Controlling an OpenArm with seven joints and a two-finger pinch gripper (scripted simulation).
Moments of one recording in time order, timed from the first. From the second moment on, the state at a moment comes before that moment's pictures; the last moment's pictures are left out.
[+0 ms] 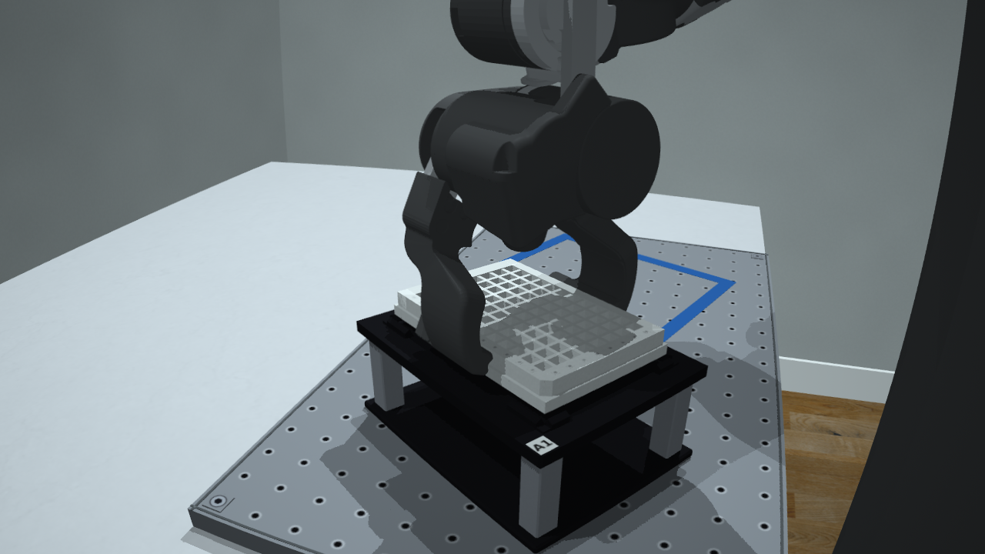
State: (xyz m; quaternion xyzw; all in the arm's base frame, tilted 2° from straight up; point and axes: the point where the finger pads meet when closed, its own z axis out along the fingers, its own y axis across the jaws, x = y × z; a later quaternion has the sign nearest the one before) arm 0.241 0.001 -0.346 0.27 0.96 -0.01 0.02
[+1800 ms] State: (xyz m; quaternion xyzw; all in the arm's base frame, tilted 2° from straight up) arm 0.241 0.000 -0.350 0.27 0.96 -0.01 0.02
